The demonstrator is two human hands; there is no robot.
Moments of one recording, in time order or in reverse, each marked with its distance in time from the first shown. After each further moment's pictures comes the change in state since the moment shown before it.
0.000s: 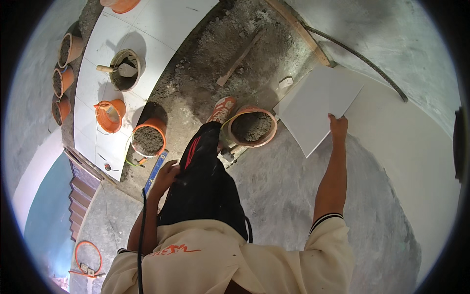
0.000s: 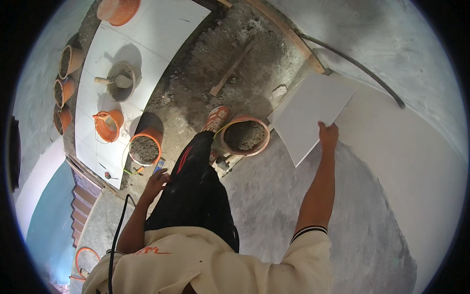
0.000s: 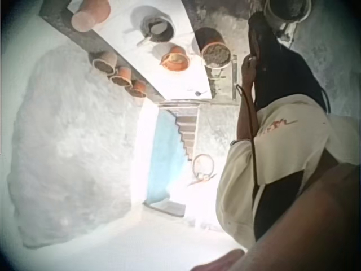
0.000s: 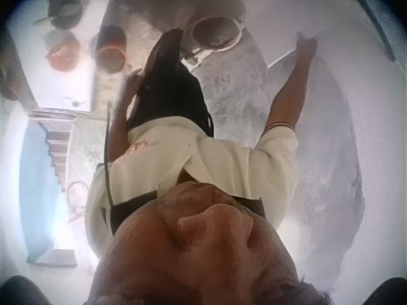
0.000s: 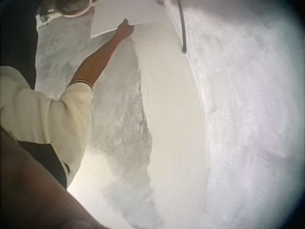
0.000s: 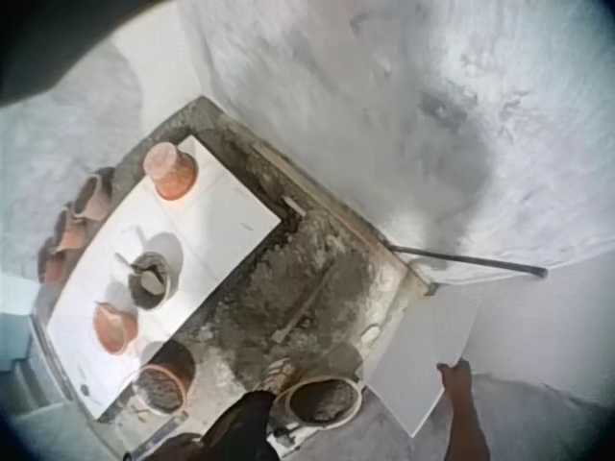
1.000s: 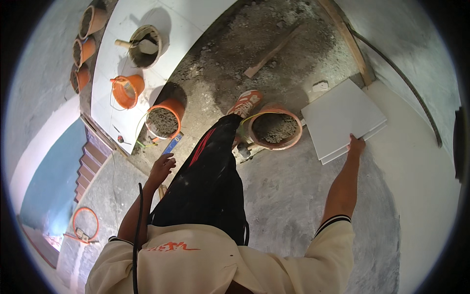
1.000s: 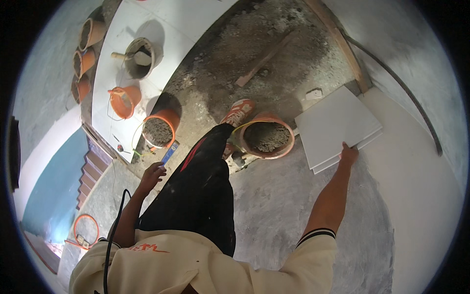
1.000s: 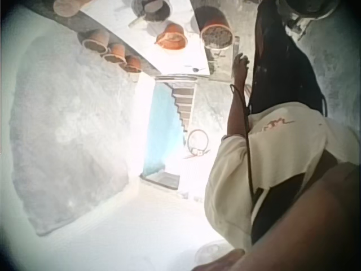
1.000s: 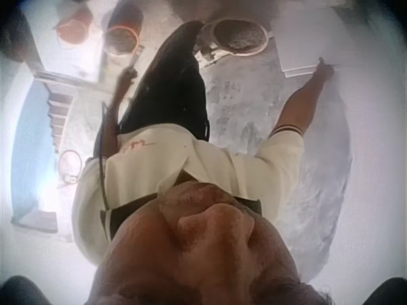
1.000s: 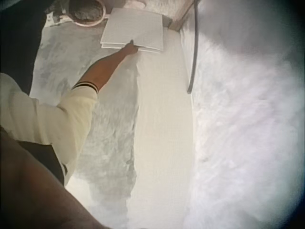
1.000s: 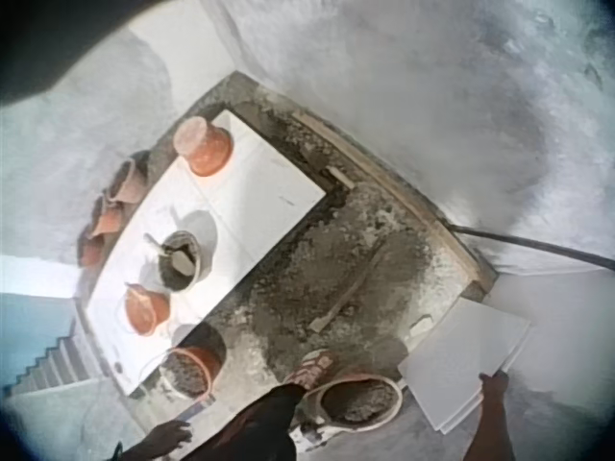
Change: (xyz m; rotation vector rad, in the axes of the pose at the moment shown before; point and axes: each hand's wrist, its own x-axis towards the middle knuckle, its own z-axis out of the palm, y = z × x) left_hand 0.013 -0.042 -0.028 0.091 0.254 -0.039; right_hand 0.109 0.150 0.133 0.169 0.012 0.182
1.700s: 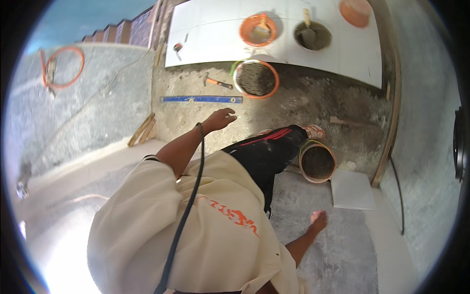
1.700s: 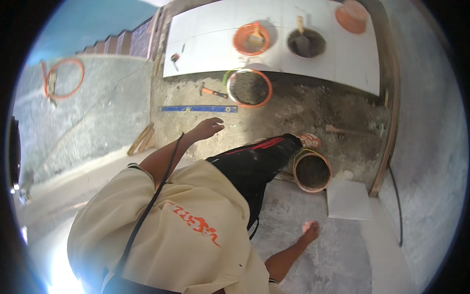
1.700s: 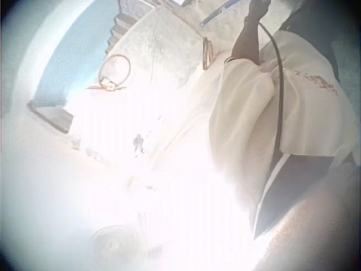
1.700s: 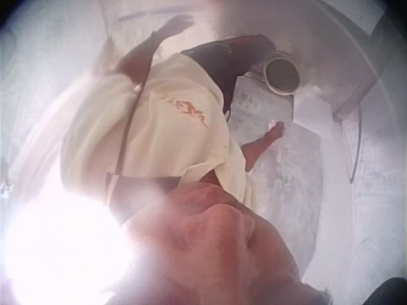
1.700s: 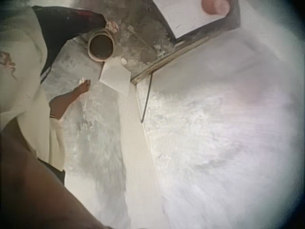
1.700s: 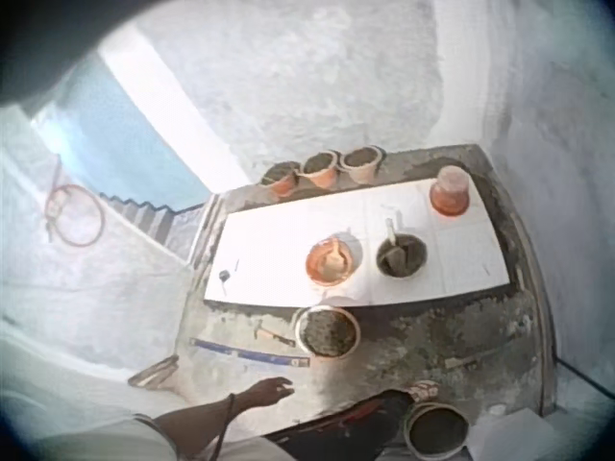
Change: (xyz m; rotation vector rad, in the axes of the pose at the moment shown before) left_hand -0.070 -0.312 -0.022 -0.219 0.339 0.324; right_hand -0.385 0.121 -0.042 0.286 -0.458 -0.187
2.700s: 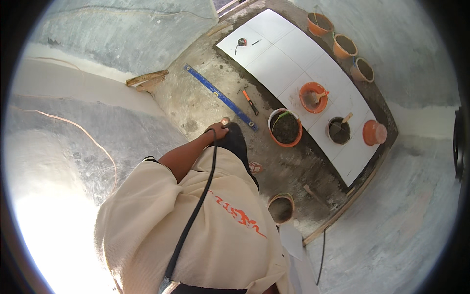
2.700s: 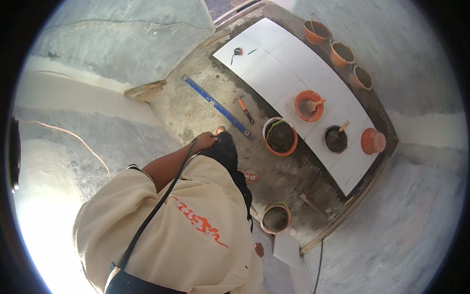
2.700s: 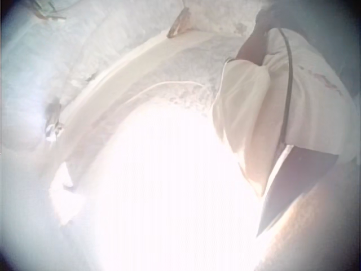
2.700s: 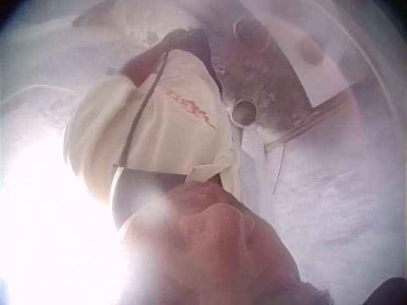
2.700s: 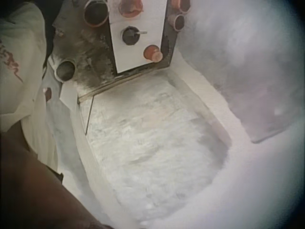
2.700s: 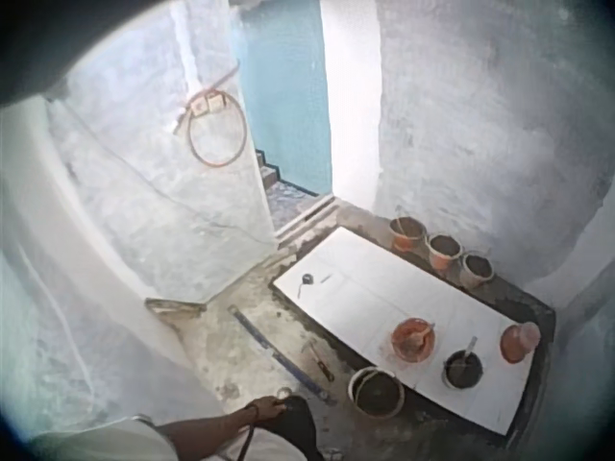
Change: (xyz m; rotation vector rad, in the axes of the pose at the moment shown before) left_hand -0.147 -0.220 -0.086 -0.376 0.331 -0.390; right_hand -0.170 -0.035 0.139 -0.401 -0.353 0.102
